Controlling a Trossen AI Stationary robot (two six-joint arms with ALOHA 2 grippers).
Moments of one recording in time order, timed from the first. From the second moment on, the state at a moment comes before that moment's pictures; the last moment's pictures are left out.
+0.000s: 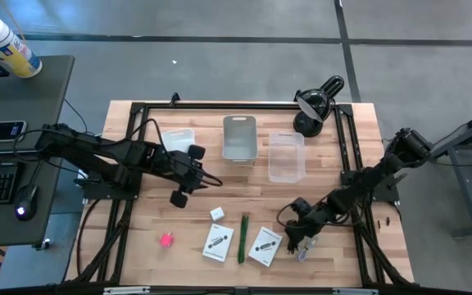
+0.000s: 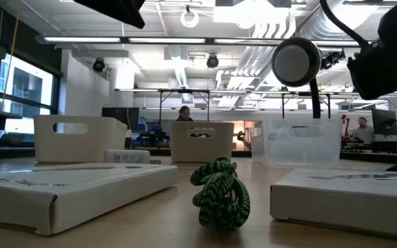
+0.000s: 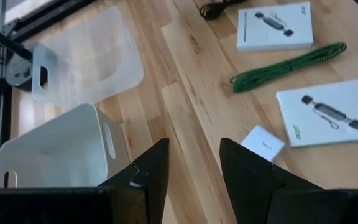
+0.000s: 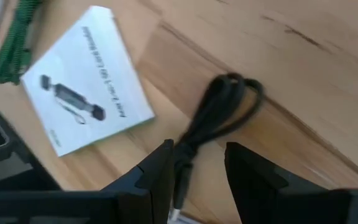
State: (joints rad) left arm -0.07 1.21 1.05 -0.63 -0.12 0.32; right arm 0.61 1.46 0.64 -0.23 0.05 1.58
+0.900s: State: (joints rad) left arm -0.07 1.21 1.05 -0.65 -0.12 0.34; right arm 0.56 1.54 0.64 -0.19 0.03 1.52
